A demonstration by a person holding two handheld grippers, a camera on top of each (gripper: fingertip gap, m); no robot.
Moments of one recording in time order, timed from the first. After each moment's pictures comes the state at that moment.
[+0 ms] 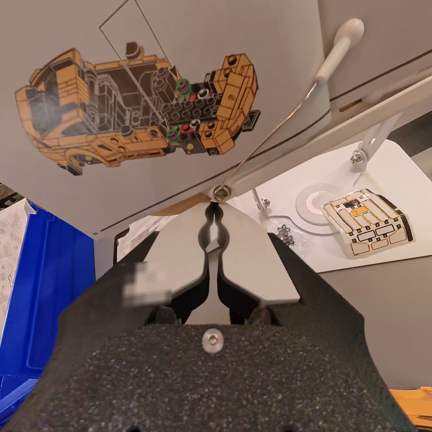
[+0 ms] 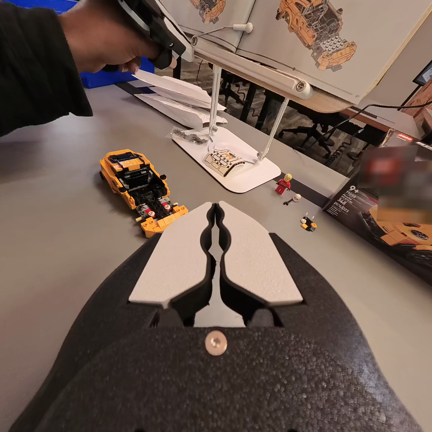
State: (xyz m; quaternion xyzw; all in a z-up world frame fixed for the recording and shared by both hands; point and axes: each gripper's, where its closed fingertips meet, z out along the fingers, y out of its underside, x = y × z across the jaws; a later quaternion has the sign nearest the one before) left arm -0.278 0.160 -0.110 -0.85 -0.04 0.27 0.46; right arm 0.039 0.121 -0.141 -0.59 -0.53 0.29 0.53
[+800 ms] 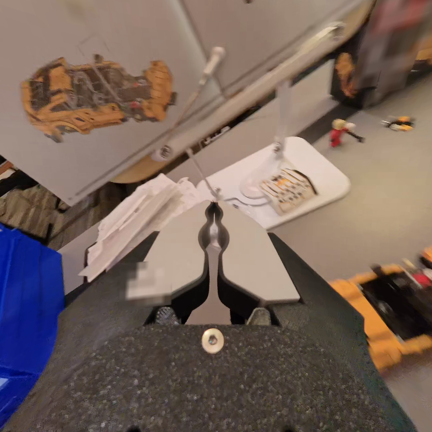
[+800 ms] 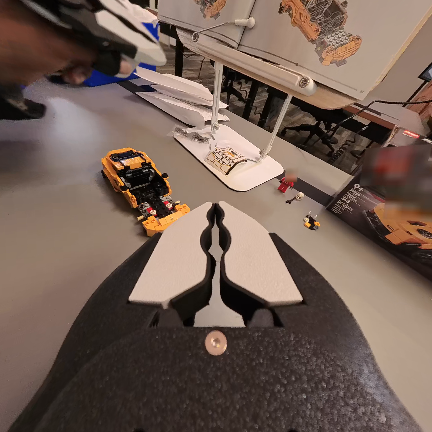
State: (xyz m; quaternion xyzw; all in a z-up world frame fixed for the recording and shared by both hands) left arm -0.206 0.105 -0.111 -0.82 0.04 0.20 0.53; right arm 0.039 0.120 -0.143 -0.59 -0.53 0.30 0.52
